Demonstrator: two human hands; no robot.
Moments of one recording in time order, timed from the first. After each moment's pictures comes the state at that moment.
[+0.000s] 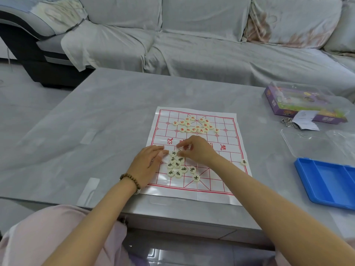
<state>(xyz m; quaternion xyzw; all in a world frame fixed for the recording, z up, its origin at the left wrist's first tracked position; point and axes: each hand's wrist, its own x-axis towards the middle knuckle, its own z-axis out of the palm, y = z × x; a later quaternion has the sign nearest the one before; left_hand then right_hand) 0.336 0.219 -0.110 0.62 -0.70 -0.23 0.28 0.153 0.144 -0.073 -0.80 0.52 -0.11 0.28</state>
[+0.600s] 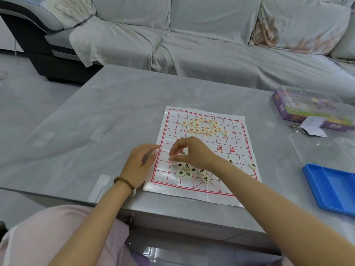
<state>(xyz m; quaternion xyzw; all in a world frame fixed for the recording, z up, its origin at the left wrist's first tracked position) 0.370 0.235 -0.113 0.64 -0.62 -0.26 0.39 0.189 0.169 -0.054 -0.83 0.42 -0.14 0.35</state>
